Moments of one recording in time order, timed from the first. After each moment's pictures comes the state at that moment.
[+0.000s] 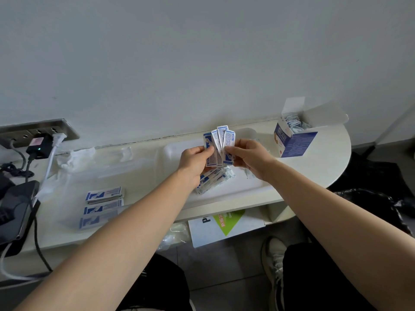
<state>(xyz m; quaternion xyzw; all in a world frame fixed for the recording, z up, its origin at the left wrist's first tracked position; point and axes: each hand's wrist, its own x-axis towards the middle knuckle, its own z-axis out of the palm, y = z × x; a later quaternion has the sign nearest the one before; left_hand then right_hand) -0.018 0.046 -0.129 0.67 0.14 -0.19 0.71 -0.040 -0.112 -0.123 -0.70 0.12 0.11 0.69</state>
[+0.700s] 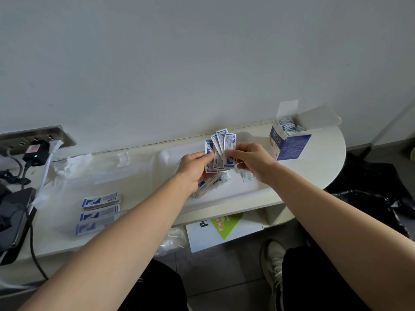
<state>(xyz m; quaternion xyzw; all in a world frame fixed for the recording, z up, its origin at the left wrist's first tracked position) -0.024 0.038 -0.124 0.65 0.15 -0.21 0.71 -0.043 -0.125 -0.125 -0.73 0.13 0.10 0.66</state>
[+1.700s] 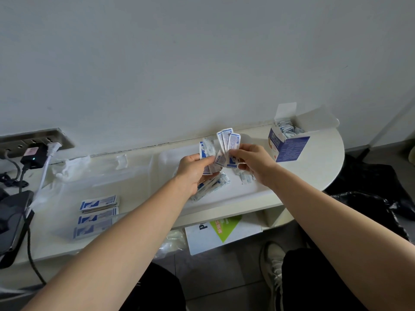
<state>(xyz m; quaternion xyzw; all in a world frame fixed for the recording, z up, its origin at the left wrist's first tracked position) -0.023 0.037 -0.125 0.65 0.14 -0.21 0.72 -0.042 -0.128 -0.126 -0.70 0.16 0.06 0.69</state>
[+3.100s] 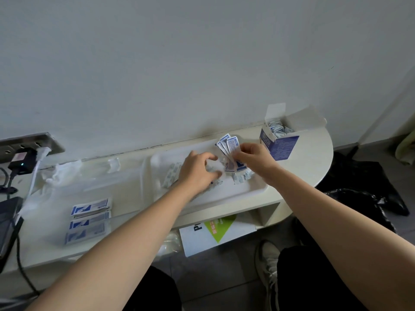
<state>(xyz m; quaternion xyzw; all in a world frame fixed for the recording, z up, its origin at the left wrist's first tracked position) -0.026 0.027 -0.132 0.93 -0.13 -0.08 0.33 -0.052 -0.152 -0.126 -0.81 0.10 0.00 0.58</state>
